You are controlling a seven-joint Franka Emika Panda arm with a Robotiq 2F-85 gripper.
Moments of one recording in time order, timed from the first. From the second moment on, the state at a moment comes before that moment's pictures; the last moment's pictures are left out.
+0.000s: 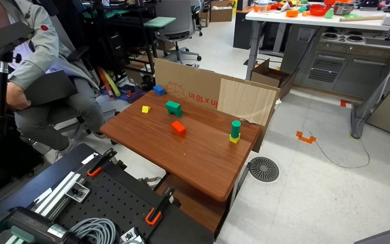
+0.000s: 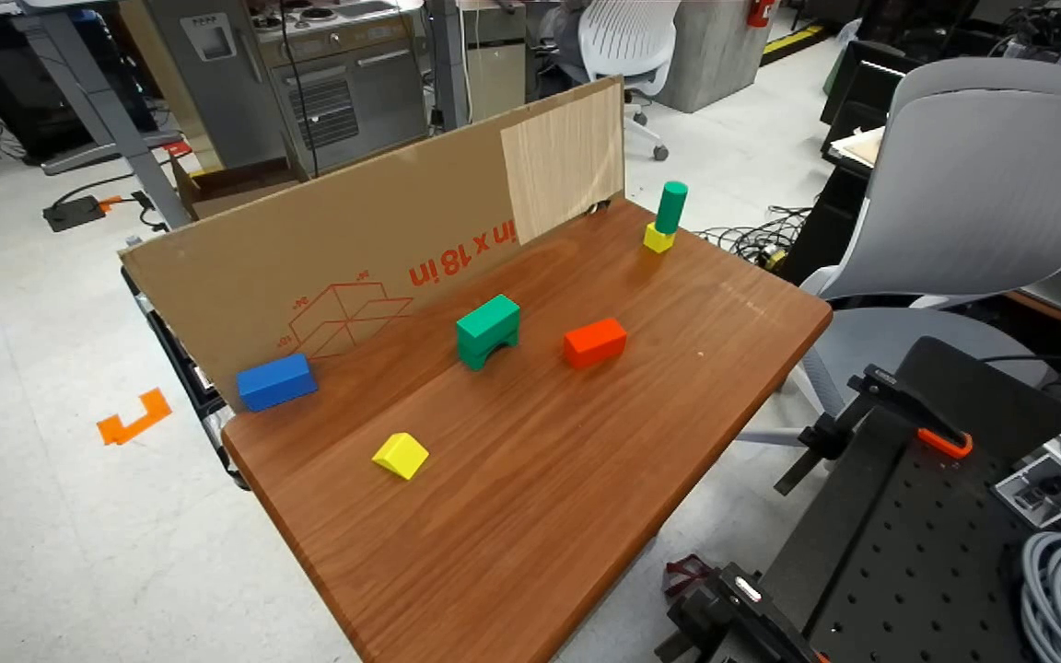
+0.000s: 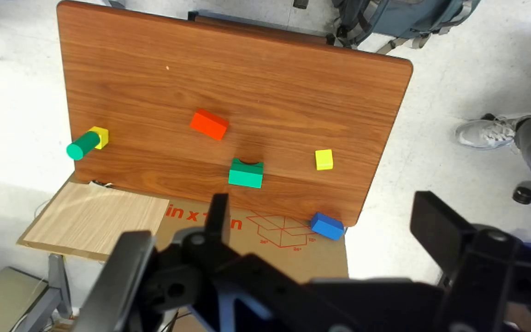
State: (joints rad) arm 0.11 -0.45 0.25 -2.25 -0.02 1.95 0.14
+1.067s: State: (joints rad) arm 0.10 -0.35 0.16 -2.44 -0.02 2.14 0.16
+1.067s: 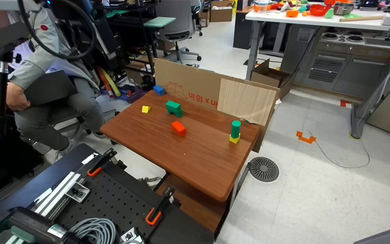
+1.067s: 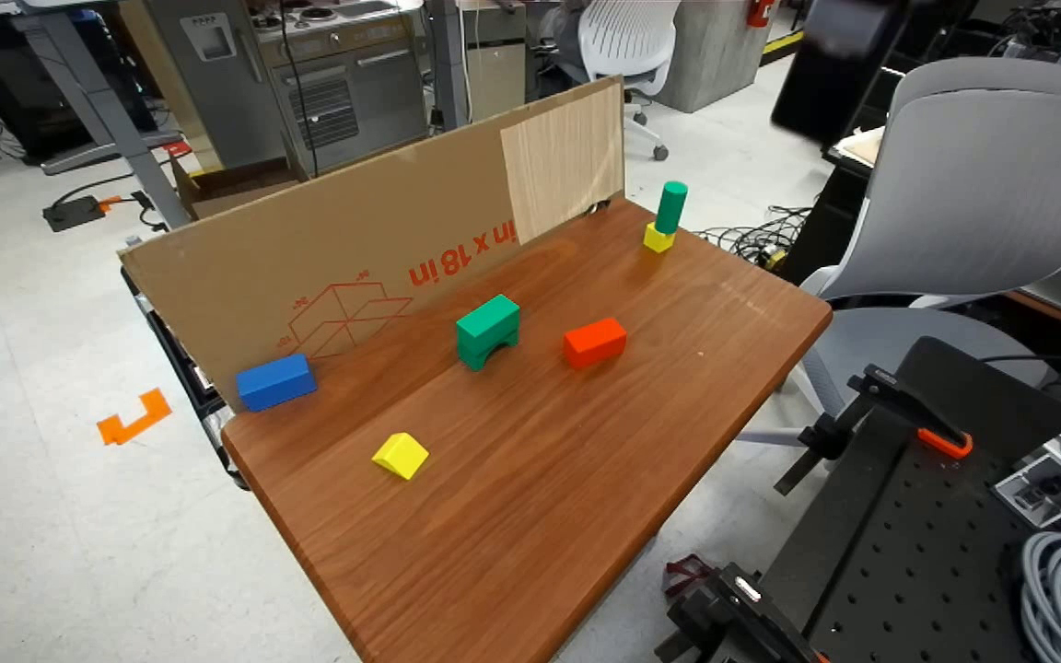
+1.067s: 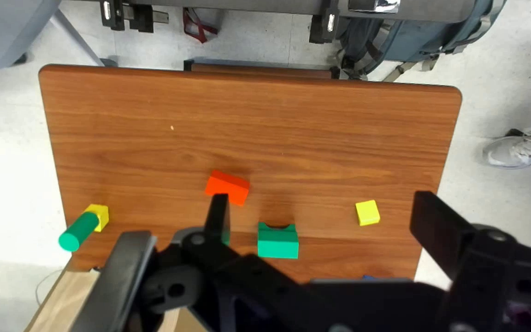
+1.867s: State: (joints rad) arm 0.02 0.01 0.09 -2.62 -0.01 2.74 0.31
